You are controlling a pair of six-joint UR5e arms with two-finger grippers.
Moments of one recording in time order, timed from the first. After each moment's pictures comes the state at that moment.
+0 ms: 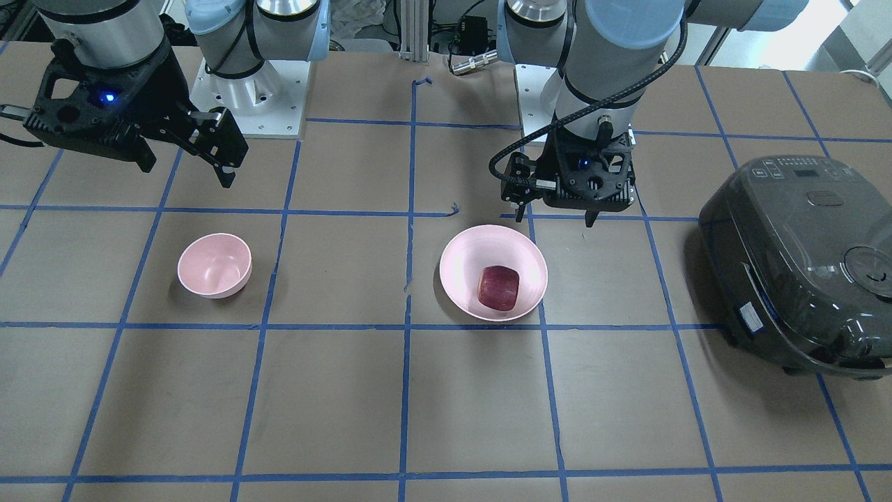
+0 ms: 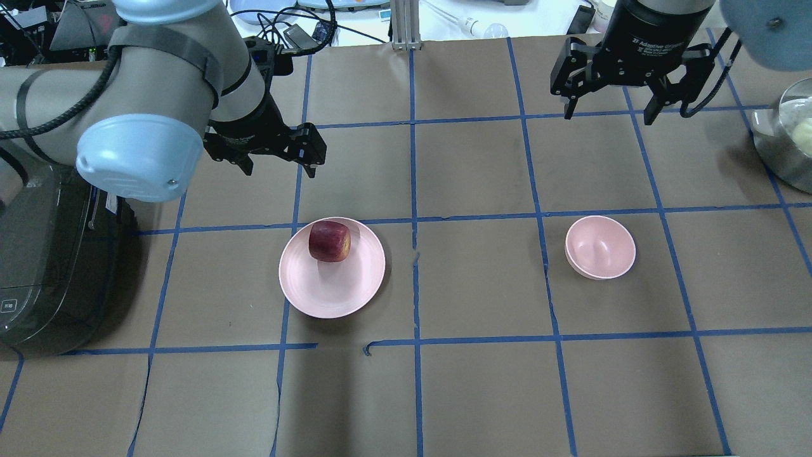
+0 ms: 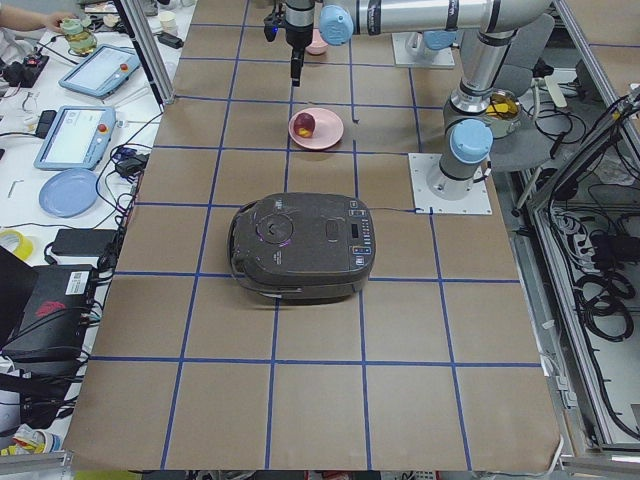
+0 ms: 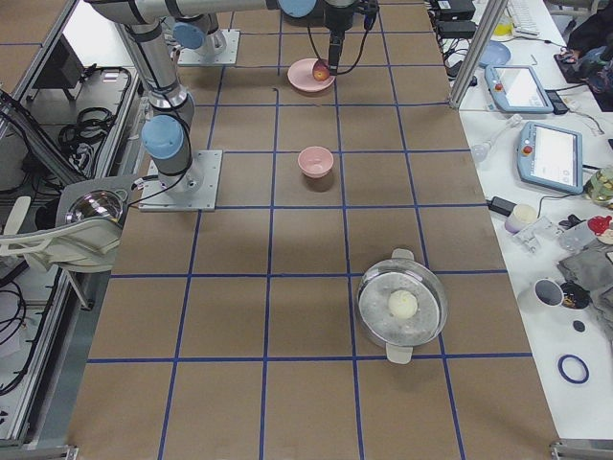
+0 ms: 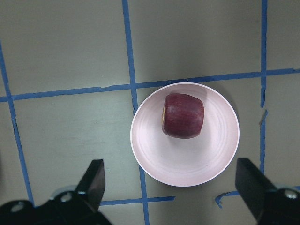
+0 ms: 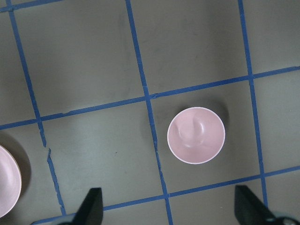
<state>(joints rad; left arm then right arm) -1.70 -1.65 -1.71 -1.27 1.58 -0.04 1.59 -1.53 1.46 -1.51 -1.61 0.20</state>
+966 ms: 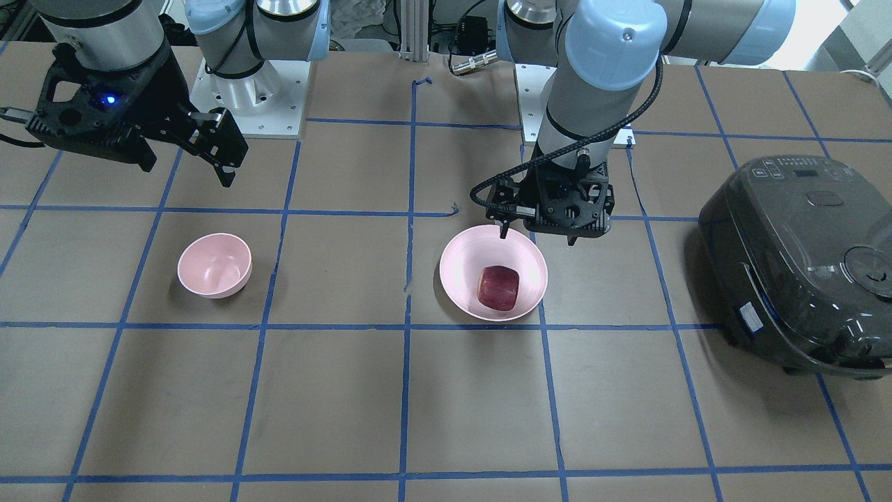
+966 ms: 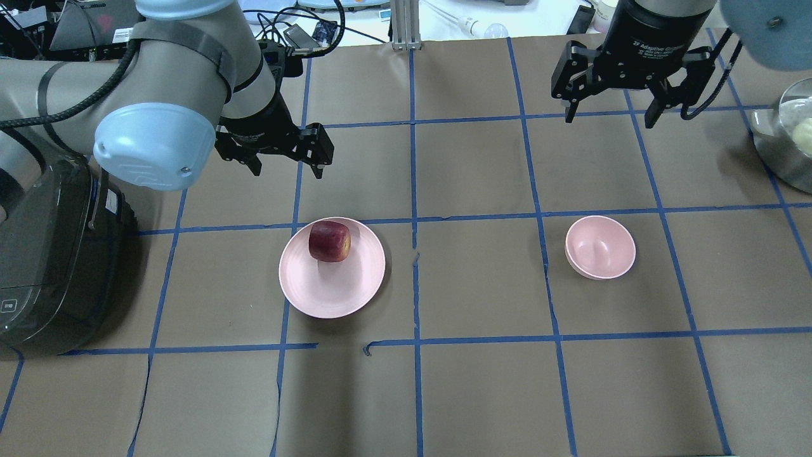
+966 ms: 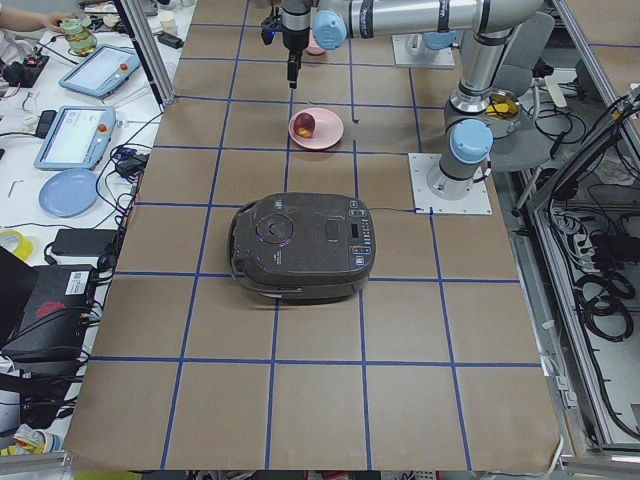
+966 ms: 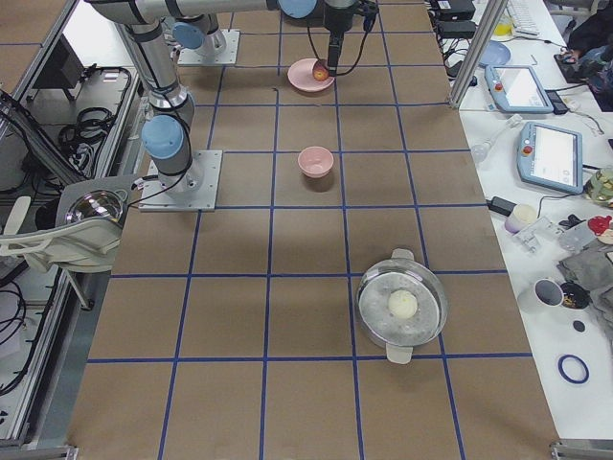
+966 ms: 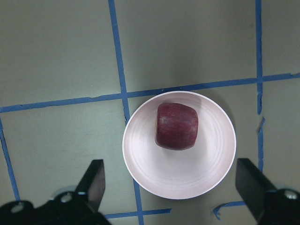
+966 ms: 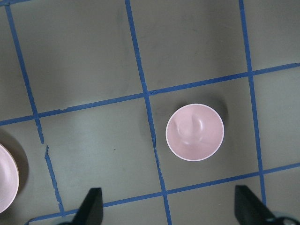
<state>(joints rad) -1.70 -1.69 -1.67 -1.32 1.57 -0.04 1.58 -1.53 1.46 -1.50 -1.61 0.19</state>
